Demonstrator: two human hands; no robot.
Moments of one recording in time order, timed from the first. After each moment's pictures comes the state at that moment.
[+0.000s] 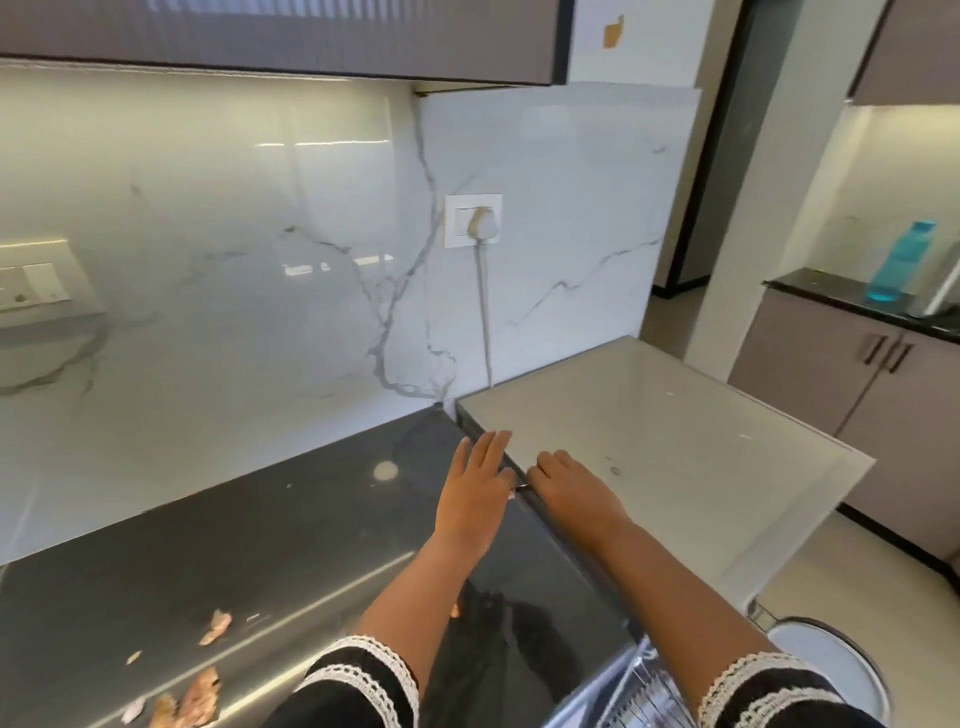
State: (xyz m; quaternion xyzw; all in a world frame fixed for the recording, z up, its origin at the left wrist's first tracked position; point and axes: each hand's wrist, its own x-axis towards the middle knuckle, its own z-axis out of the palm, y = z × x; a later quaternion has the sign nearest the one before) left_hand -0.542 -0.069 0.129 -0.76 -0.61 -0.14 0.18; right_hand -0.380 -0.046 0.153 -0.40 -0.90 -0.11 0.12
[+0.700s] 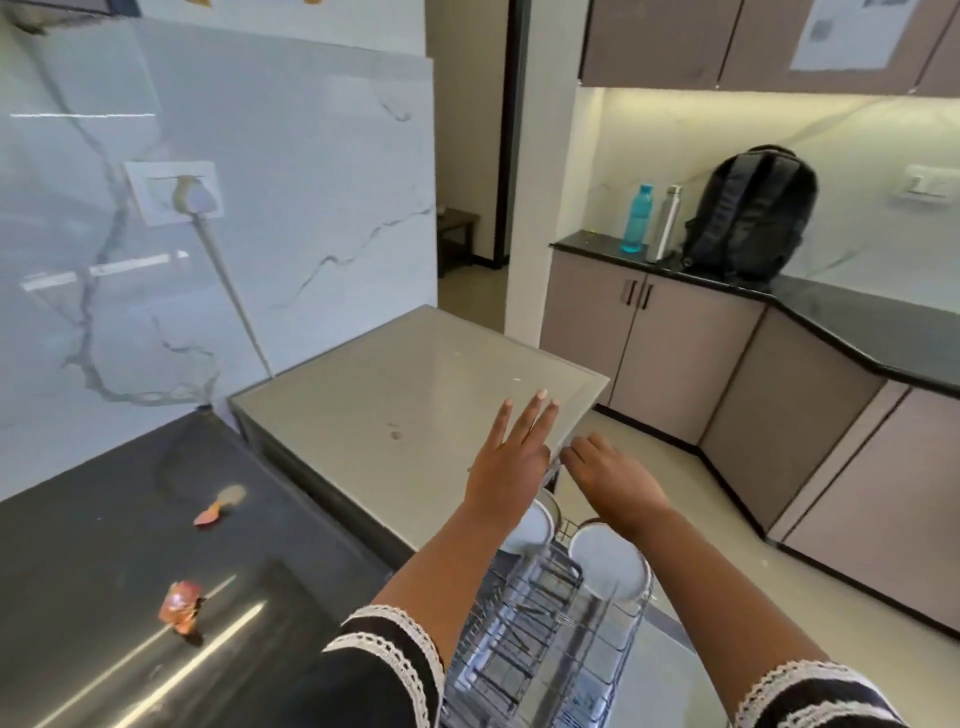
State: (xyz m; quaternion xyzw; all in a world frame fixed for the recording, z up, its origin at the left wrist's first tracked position) left_hand -0.202 -0.084 0.137 -0.86 -0.37 -0.23 0.26; right_hand -0.045 -0.136 0.159 -0.56 -0.80 -0.20 0.05
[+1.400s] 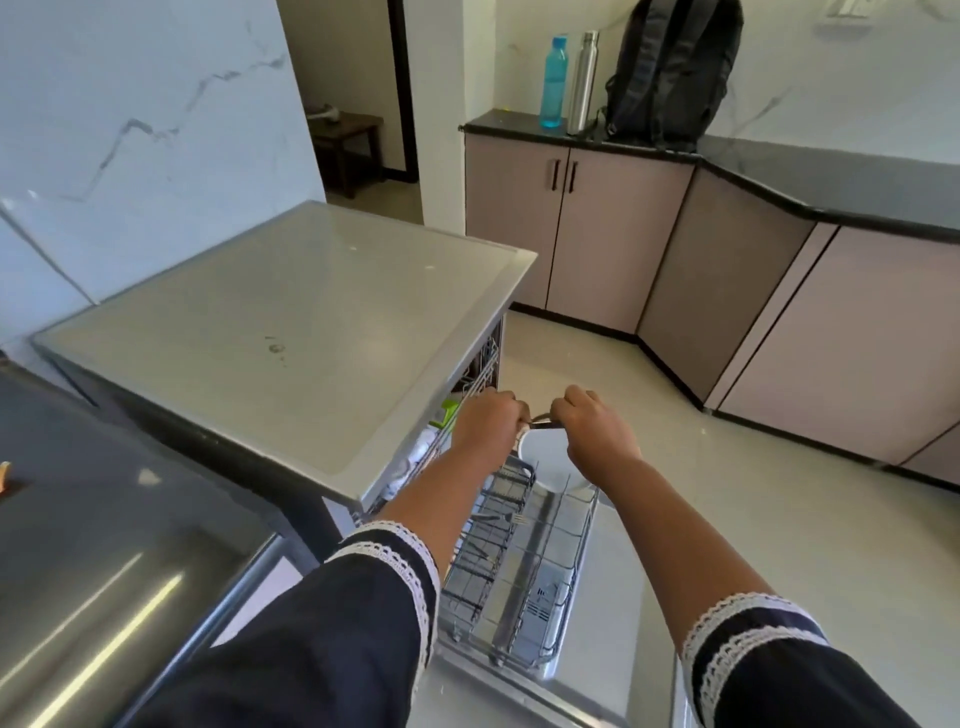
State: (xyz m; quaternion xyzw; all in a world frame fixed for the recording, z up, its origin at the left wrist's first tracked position) left_hand -0.107 -0.054 -0.032 -0.92 -0.36 -0.15 -0.06; right_hand 0.027 -0.146 -0.011 -0.75 -0.66 -0.04 0.08
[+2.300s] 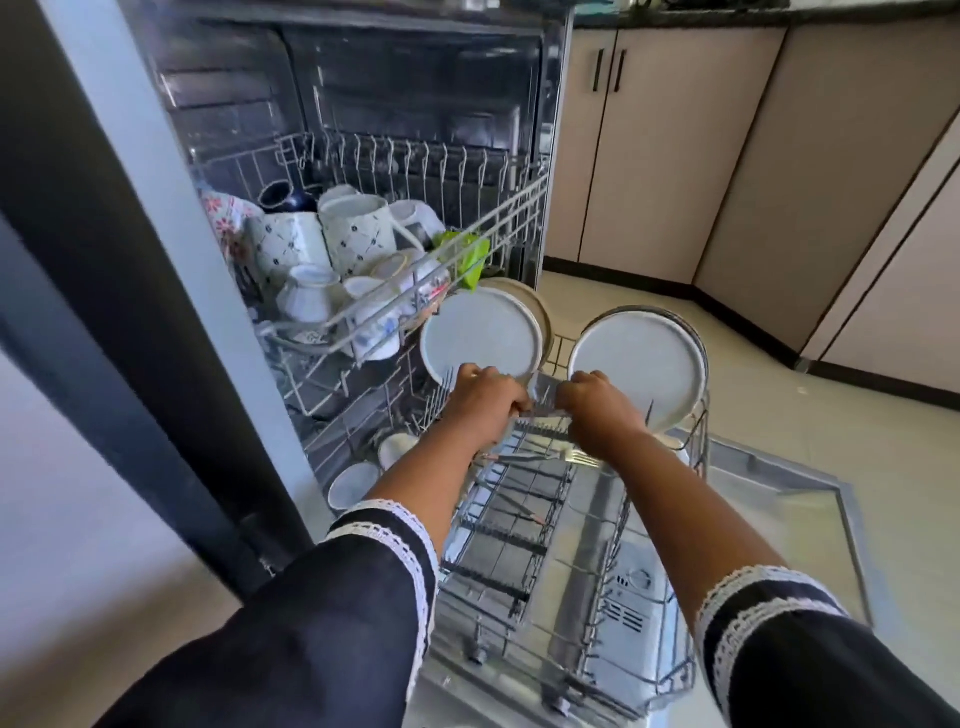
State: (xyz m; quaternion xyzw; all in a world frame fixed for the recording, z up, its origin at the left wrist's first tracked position) left_hand -0.127 0.048 -0.431 -0.91 -0.40 -0.11 -0.08; right_hand 0.025 -0.033 -0.424 -0.75 -0.66 -0.03 0.07
